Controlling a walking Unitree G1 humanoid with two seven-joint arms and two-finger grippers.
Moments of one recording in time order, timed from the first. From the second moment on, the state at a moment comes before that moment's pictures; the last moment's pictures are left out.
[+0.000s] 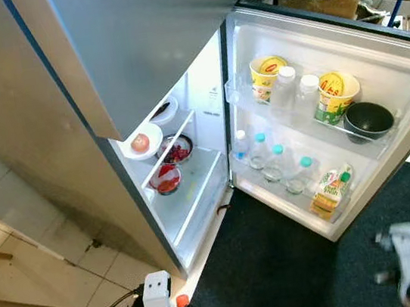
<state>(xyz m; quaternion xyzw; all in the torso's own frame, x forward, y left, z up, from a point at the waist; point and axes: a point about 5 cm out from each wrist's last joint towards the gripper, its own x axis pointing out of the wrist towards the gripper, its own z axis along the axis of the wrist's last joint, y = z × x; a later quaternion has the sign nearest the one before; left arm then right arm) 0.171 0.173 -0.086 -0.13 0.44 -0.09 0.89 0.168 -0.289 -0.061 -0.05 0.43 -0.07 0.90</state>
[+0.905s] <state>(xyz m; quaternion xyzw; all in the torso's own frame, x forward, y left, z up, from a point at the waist) 0.163 0.169 -0.090 -0.14 0.45 -0.10 0.88 0.127 -0.269 -0.086 -0.04 0.50 -0.03 0.86</state>
